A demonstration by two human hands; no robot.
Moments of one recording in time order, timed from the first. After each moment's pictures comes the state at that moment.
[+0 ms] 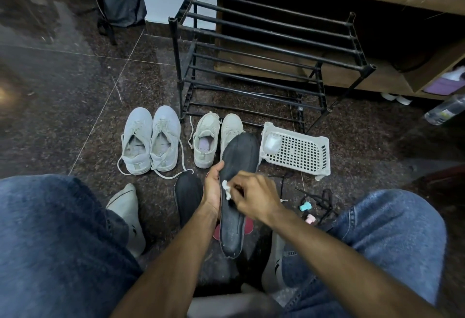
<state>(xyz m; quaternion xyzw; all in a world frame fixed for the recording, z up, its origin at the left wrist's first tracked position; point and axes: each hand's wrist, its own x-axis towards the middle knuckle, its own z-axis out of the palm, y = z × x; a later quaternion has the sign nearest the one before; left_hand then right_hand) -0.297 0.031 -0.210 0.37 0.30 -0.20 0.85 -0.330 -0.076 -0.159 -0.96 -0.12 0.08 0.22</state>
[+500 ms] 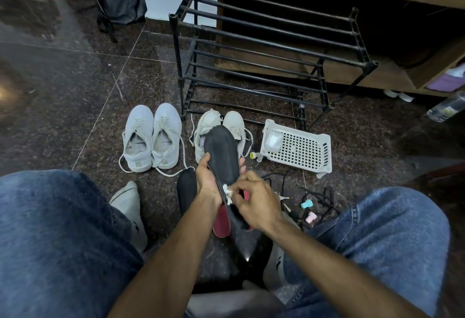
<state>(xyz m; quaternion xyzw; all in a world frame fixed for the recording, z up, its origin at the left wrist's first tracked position) -0.289 0.038 -0.198 0.24 0.34 -0.20 0.89 -0.351 -0.075 -0.167 -0.94 -0.03 0.07 0.32</state>
